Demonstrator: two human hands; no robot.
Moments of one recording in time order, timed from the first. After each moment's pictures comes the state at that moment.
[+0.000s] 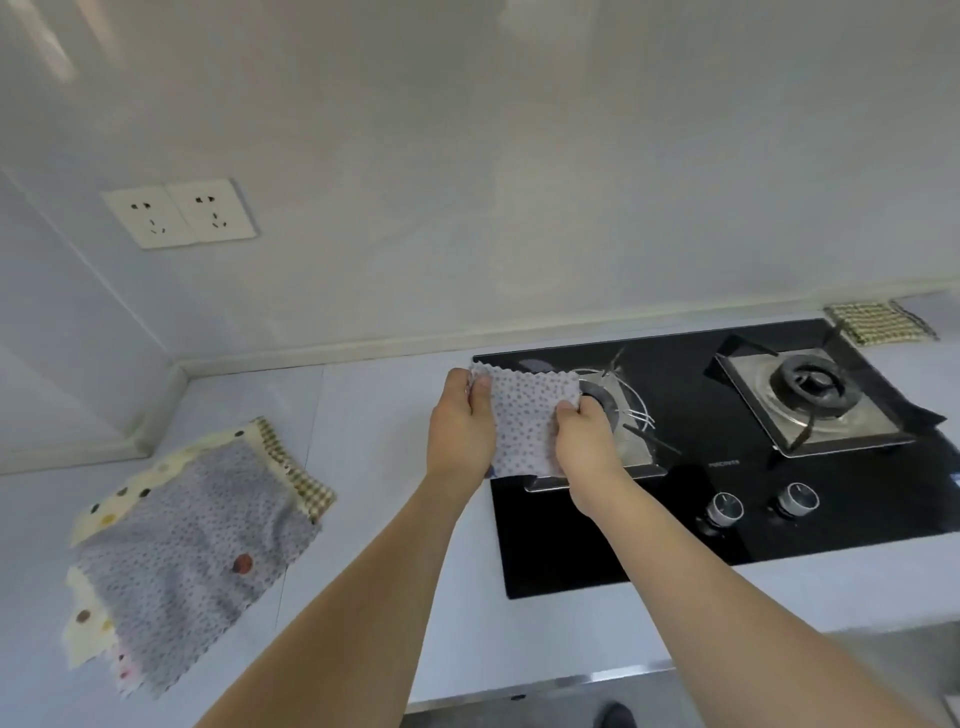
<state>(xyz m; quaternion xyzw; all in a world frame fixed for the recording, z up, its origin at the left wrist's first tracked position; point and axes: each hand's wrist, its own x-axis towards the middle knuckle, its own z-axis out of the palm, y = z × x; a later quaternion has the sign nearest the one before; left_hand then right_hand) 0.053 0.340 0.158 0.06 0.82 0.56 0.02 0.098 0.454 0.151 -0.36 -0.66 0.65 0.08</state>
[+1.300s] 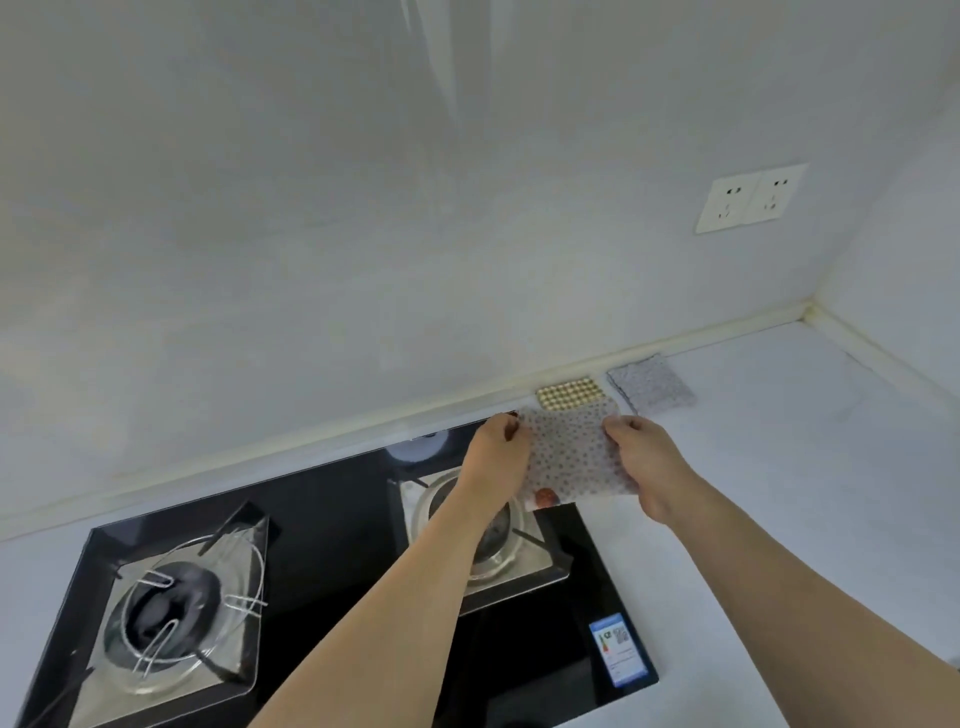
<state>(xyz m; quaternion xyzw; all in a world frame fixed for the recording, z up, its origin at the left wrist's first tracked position) 0.099 0.981 0.168 0.13 0.84 0.48 0.23 0.190 1.120 0.177 -0.42 -0.63 0.65 0.07</state>
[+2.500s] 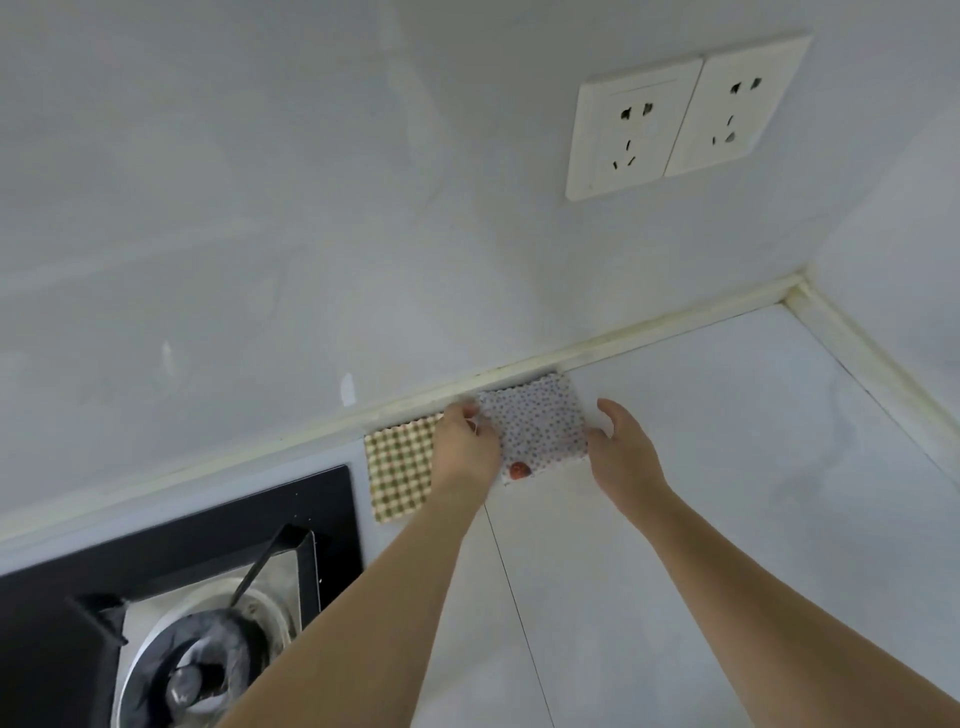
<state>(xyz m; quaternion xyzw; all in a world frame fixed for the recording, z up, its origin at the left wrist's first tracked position) 0.025 1.296 0.021 0.01 0.88 0.43 0.22 0.126 1.431 0.036 -0.43 -0.74 0.52 0.00</state>
